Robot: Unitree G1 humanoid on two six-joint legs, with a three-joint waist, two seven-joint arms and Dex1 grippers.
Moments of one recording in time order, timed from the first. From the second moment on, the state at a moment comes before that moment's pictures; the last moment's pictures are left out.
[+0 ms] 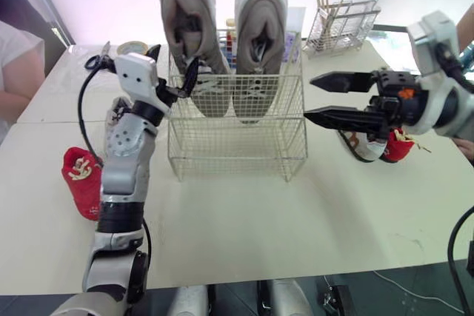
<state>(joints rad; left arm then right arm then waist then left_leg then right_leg) -0.59 0.29 0.14 -0.11 -0.28 0.15 -0.29 -0.76 -0.97 -0.22 -0.30 1.09 1.05 0.87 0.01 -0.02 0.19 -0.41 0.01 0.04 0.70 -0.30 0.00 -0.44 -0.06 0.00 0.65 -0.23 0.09</state>
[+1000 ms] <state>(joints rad) -0.24 0.73 0.23 -0.79 -1.30 0.95 -0.34 -0.32 -0.76 -0.45 -0.09 0.64 0.71 0.52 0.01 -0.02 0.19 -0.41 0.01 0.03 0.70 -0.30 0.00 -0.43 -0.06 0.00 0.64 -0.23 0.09</state>
